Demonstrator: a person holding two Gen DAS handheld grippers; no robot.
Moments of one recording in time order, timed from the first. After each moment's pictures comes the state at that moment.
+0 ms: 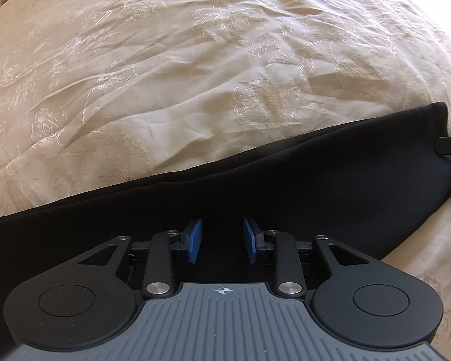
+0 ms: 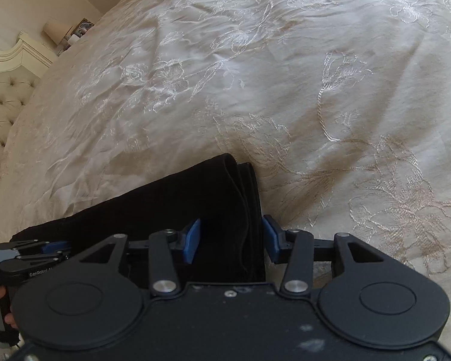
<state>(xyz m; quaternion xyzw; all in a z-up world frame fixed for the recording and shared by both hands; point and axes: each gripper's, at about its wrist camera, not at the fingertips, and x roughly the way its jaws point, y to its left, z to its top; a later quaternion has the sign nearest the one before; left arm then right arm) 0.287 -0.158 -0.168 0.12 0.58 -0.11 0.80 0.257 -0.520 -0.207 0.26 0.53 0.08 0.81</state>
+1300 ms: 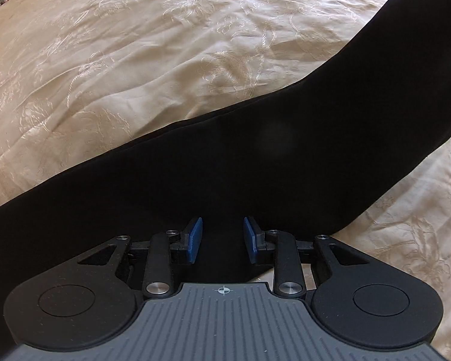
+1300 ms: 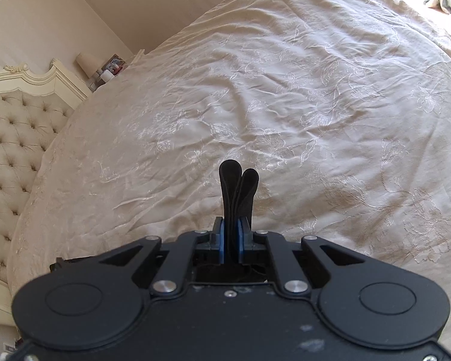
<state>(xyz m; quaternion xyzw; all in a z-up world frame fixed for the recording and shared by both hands) 0.257 -0.157 -0.167 0.14 0.57 -0.17 0.79 0.222 -0.449 -0.060 0.26 0.44 0.07 0.86</state>
